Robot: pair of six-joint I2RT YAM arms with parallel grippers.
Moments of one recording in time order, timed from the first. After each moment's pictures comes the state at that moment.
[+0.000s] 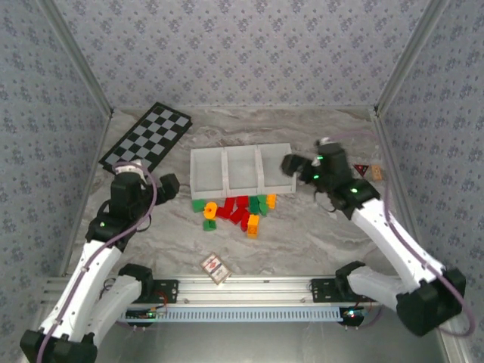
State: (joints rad) left arm -0.27 0.68 0.71 -0.61 -0.03 -0.55; right arm 0.52 1.12 0.98 -0.57 0.00 0.66
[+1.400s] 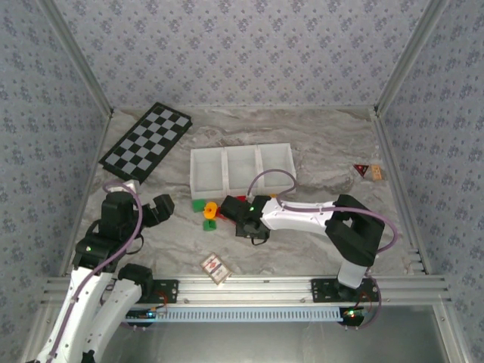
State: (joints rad) left arm -0.28 0.51 0.71 -0.88 -0.03 -0.59; right arm 1.09 1.74 1.12 -0.76 0.20 1.14
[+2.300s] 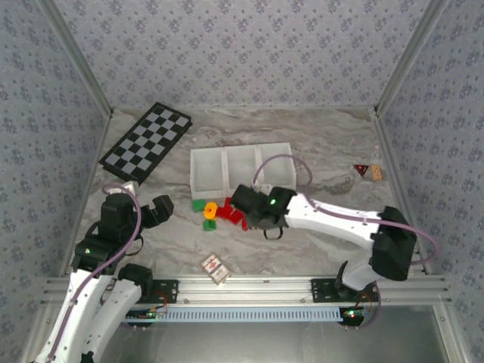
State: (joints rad) left arm -0.29 0.49 0.71 -0.88 -0.05 -0.61; right arm 1.06 1.49 1.22 -0.95 0.29 0.94
